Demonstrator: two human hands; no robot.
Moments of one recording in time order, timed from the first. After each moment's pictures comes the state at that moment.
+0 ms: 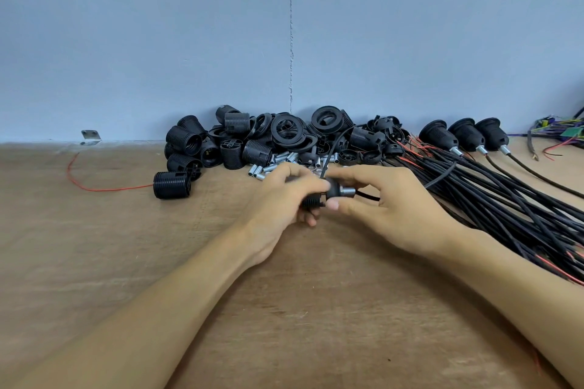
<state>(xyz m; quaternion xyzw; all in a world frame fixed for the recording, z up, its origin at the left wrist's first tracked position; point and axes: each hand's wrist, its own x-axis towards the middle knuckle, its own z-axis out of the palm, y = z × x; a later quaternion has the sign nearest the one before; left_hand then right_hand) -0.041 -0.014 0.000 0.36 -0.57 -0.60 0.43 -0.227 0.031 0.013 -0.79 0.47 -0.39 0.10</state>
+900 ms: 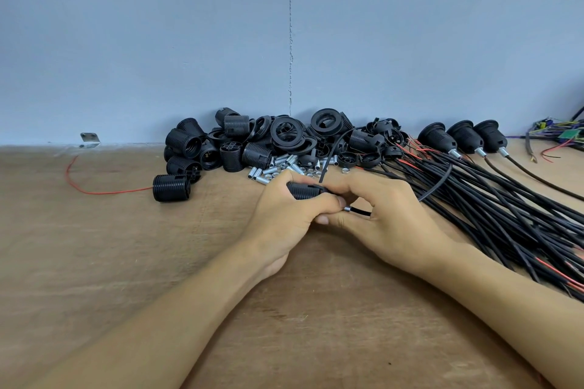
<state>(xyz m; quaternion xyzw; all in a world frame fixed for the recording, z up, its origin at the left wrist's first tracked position) -0.050 -0.005 -0.007 0.37 -0.53 -0.59 0.48 -0.217 0.035 0.003 -0.81 0.44 -0.40 0.03</state>
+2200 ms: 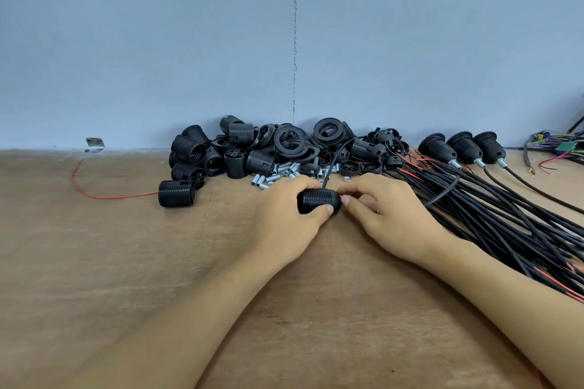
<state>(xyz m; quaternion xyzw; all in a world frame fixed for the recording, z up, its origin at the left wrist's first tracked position) -0.043 -0.017 -0.013 0.46 -0.75 -0.22 0.43 -0.232 0.013 -0.002 -0.76 0.54 -0.36 0.04</state>
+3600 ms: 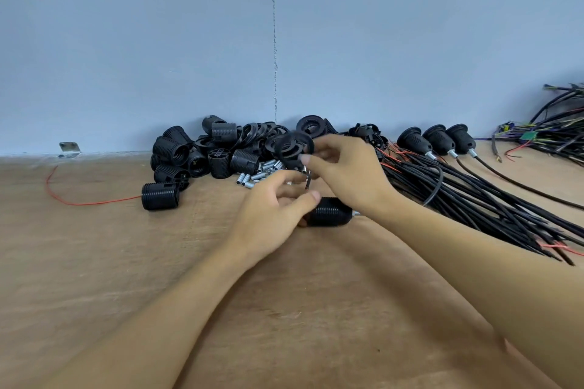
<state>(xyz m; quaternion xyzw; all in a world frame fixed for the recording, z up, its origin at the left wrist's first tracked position) -0.036 -0.018 -0.010 0.39 -0.67 -0.46 0.42 -0.192 -0.013 0.035 -0.63 0.59 -0.48 0.15</state>
